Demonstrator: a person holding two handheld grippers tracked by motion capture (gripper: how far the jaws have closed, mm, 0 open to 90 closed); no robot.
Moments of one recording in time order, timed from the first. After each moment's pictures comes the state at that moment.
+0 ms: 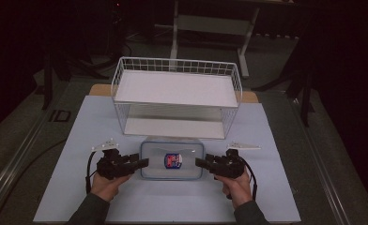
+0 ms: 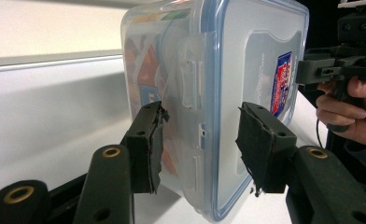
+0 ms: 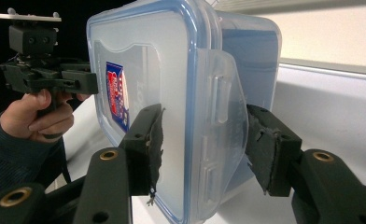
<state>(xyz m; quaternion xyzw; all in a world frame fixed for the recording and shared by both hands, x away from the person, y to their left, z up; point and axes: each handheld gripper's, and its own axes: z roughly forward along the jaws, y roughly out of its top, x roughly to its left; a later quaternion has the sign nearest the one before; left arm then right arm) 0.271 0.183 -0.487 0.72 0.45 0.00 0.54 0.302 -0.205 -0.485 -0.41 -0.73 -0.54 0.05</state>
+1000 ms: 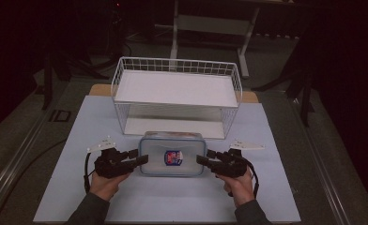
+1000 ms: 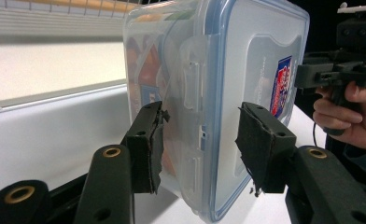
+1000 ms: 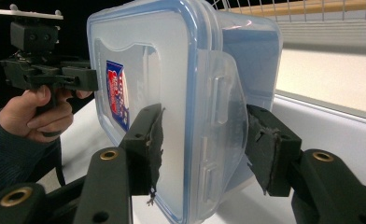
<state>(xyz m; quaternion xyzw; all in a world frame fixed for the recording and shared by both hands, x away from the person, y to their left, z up) 0.267 0.184 -0.472 0.71 0.42 0.03 0.57 0.296 -0.205 -0.466 -0.37 -0.74 -0.57 0.00</state>
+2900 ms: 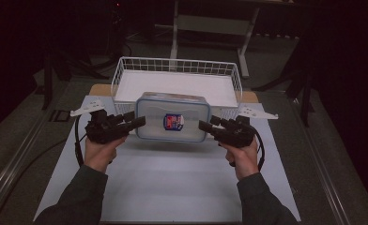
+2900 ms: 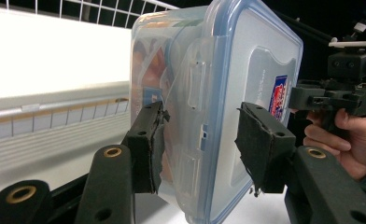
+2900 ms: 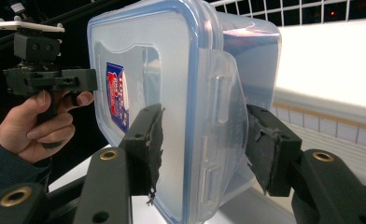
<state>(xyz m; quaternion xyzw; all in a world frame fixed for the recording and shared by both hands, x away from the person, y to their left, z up) 0.309 0.193 -0.375 0.67 0.39 0.08 0.63 0.332 -0.196 -0.373 -0.34 -0.71 -0.62 -0.06</state>
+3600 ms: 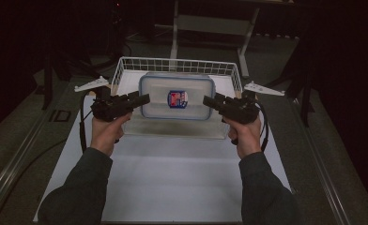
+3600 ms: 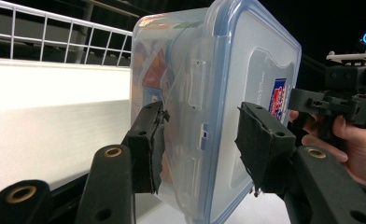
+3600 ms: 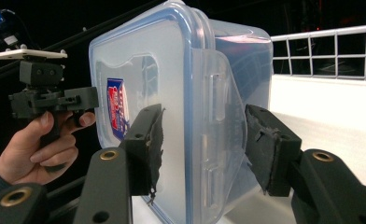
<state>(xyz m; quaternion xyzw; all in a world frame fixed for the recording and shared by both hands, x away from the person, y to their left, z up) 0.355 0.188 -0.350 0.65 0.40 0.07 0.65 0.375 -0.201 -0.335 -0.35 -0.69 -0.63 -0.06</state>
